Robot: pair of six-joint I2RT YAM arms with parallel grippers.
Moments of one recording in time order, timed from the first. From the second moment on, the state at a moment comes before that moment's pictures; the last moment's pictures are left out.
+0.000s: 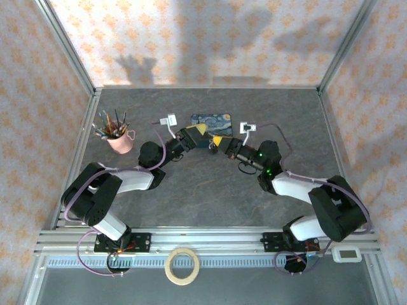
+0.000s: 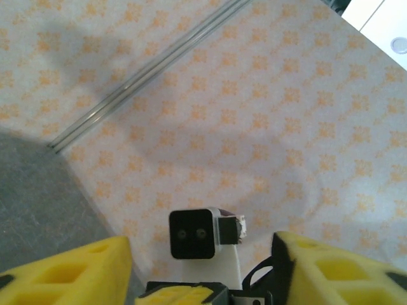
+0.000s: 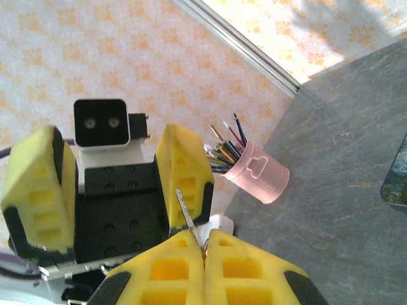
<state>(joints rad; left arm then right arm) -0.52 1.57 0.60 1.34 0.39 -1.08 0.52 1.40 0.50 1.02 -0.54 0.98</state>
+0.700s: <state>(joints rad) -0.55 1.61 0.63 1.27 0.38 -1.04 0.54 1.46 0.50 1.15 -0.52 1.08</state>
